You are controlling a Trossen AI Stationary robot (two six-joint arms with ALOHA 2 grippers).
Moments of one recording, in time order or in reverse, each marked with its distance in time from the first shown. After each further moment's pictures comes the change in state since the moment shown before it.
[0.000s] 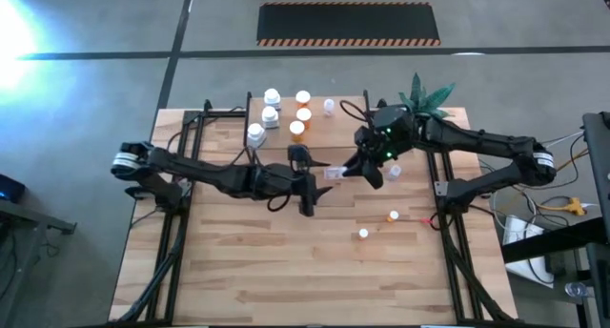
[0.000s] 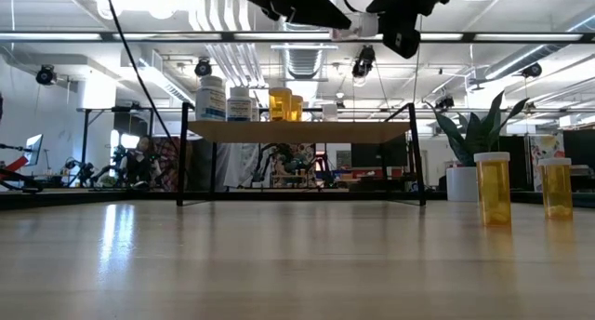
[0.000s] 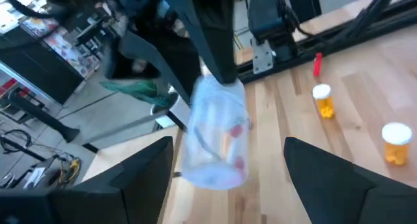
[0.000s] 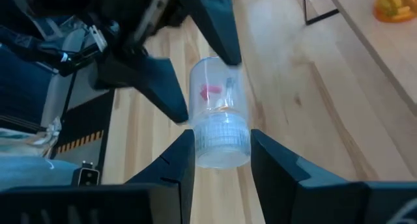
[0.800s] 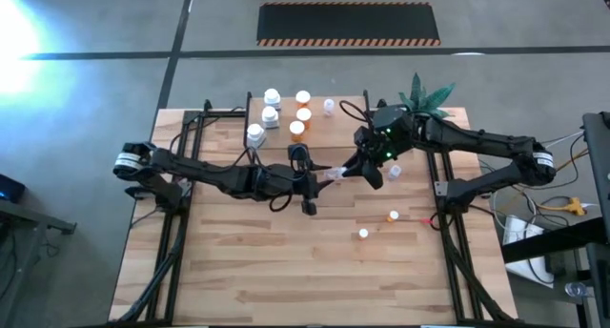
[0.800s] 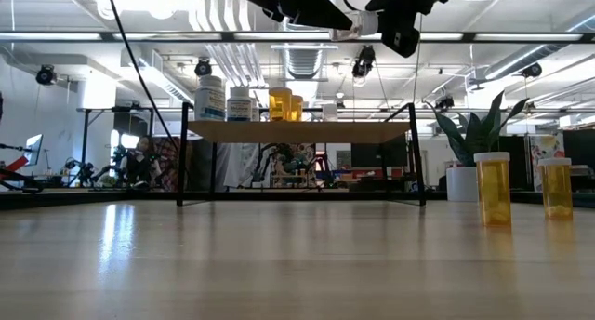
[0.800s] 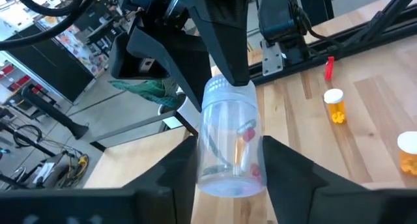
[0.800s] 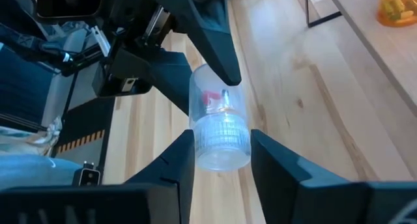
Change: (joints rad) left arm 0.000 0.021 0.001 0.043 -0.037 -0.005; right arm 0.003 0.005 0.007 0.004 -0.001 -0.003
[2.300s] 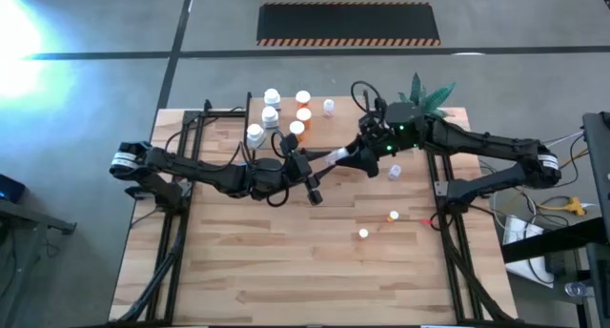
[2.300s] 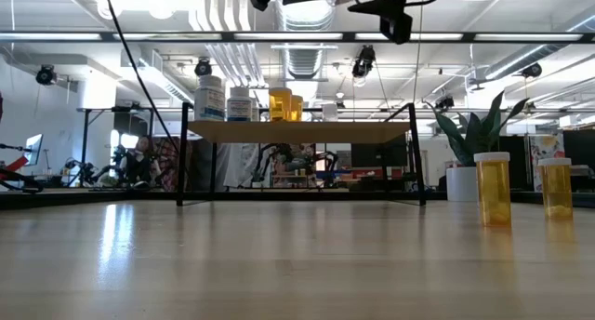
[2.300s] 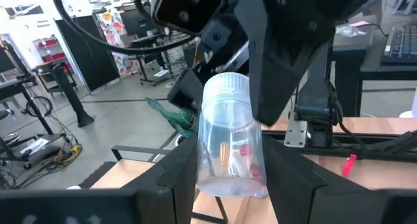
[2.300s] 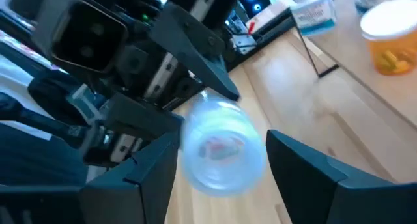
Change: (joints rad) left arm -0.001 -0.031 -0.003 0.208 -0.106 -0.224; right arm 0.000 -0.056 -0.061 0.294 0.047 0.314
